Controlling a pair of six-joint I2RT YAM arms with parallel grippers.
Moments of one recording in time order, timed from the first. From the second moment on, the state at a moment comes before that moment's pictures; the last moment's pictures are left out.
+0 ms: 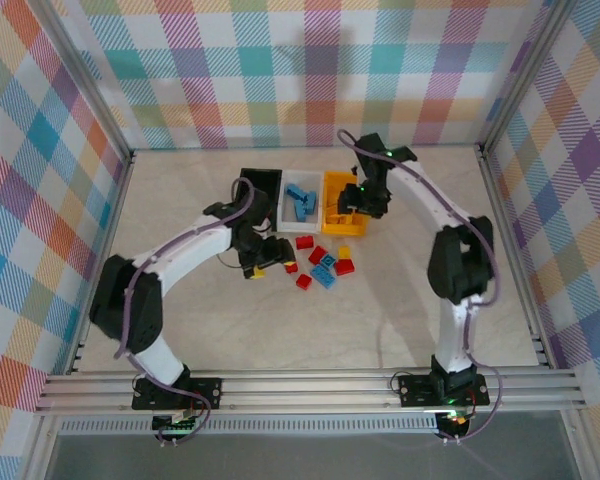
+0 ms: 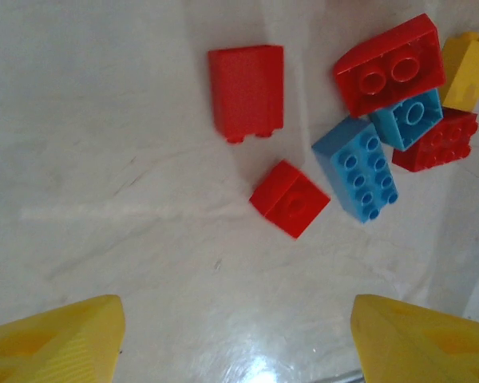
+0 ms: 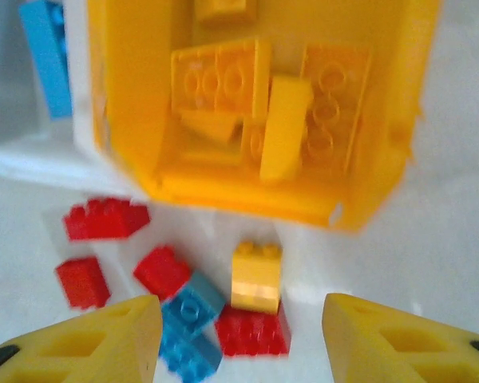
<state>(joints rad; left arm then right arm) -0.55 1.70 1.29 -0.89 0.29 -0.77 0.38 1.94 1.77 -1.10 -0.18 0.39</state>
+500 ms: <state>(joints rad) -0.59 2.02 1.52 -0.87 0.17 -0.78 0.38 1.49 1.27 -1.07 -0.25 0.48</state>
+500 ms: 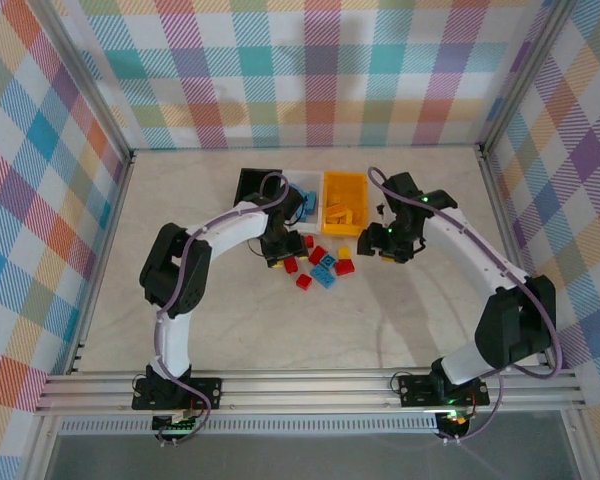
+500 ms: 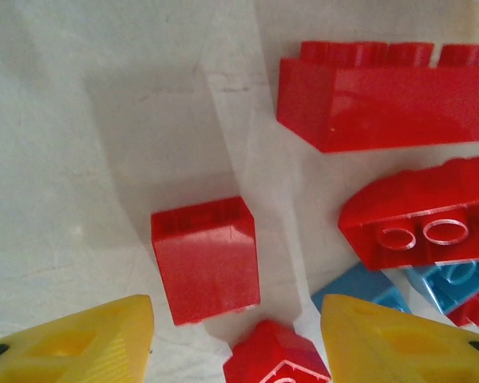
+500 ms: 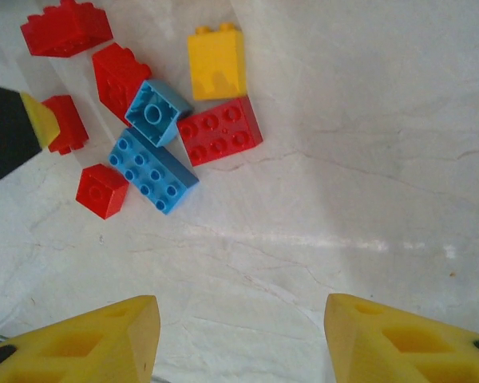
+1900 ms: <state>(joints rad) -0.59 1.85 1.47 -0.98 0.07 -0.74 0.50 1.58 1.19 -1.02 -0.26 0.51</state>
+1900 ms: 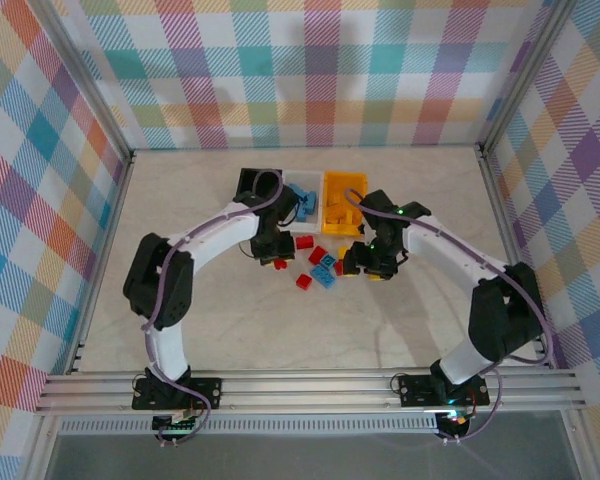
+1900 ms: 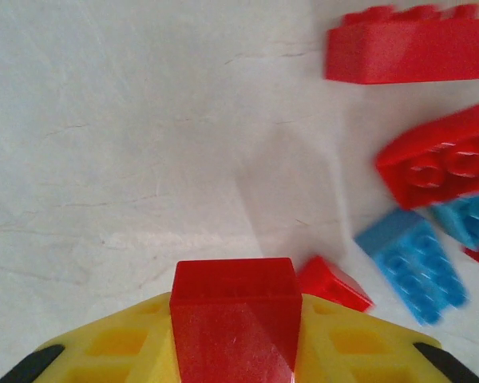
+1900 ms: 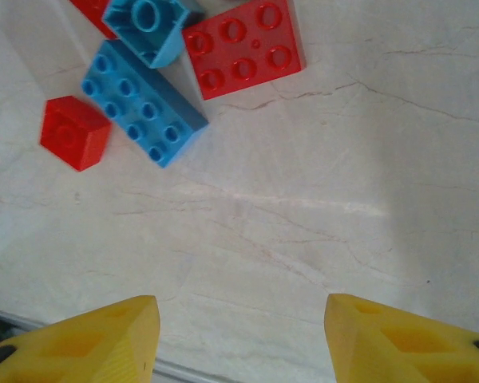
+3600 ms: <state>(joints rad) -0.31 1.74 1.67 -1.11 0.18 -0.61 0.48 1.89 1.26 -0.93 -0.16 0.45</state>
